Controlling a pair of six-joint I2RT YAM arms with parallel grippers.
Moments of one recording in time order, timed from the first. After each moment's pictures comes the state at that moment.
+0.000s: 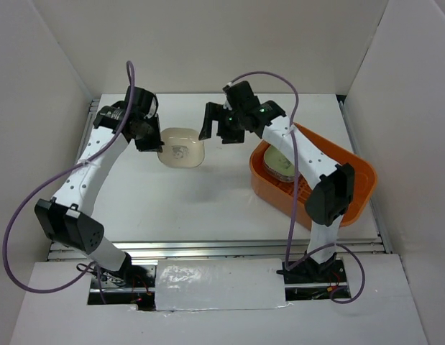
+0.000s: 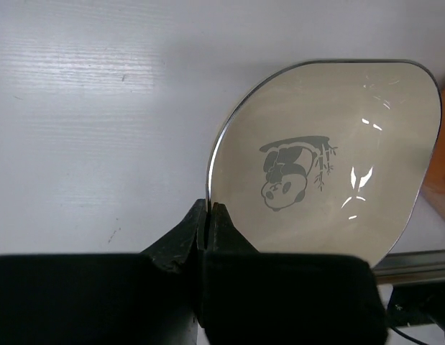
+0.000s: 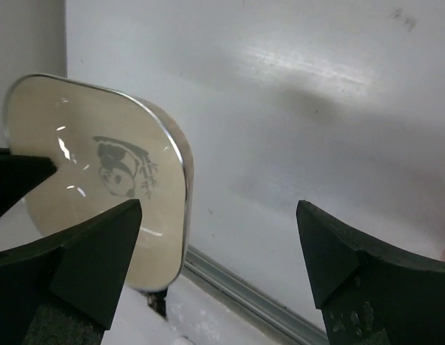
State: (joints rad) left arm -0.28 1.57 1.69 -1.13 -0.04 -0.42; right arm 0.58 1.85 1.91 -0.80 -0.19 0.60
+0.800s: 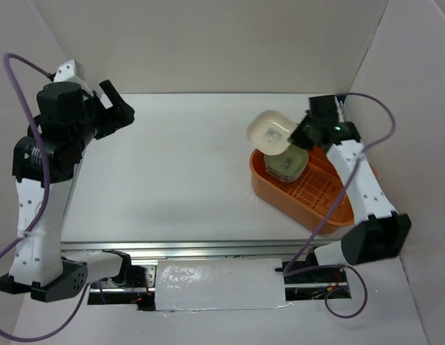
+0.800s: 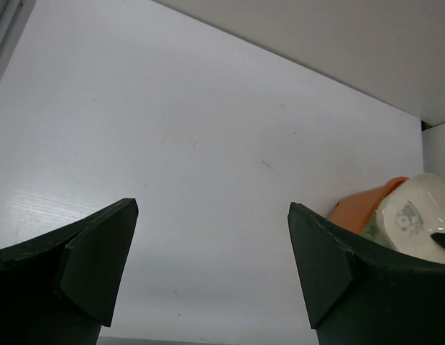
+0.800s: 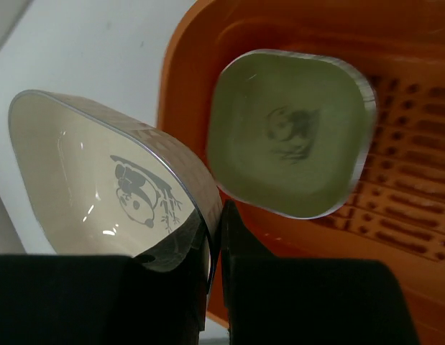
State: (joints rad) left arm -0.18 1.26 1.92 -1.11 -0.19 -0.51; right arm 0.18 1.43 1.45 -0.82 0.05 0.77
